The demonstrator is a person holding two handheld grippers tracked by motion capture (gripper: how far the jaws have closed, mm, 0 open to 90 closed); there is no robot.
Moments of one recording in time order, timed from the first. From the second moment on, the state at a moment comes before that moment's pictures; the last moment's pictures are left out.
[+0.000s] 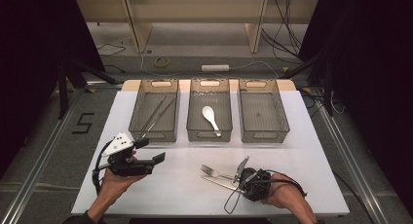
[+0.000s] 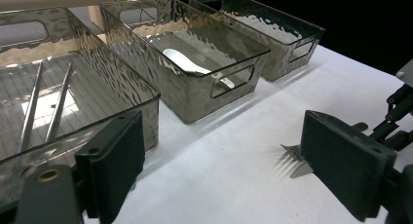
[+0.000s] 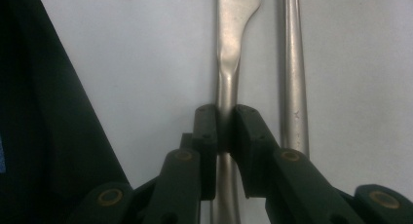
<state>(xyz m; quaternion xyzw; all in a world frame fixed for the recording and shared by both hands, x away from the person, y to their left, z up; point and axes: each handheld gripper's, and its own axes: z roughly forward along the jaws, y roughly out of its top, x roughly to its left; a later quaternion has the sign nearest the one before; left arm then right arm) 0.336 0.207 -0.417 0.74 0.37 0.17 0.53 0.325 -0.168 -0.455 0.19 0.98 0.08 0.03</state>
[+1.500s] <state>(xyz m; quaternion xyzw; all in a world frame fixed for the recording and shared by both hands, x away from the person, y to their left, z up) 0.338 0.208 -0.417 0.74 0.38 0.17 0.54 0.396 -0.231 -0.403 0.34 0.89 0.31 0.02</state>
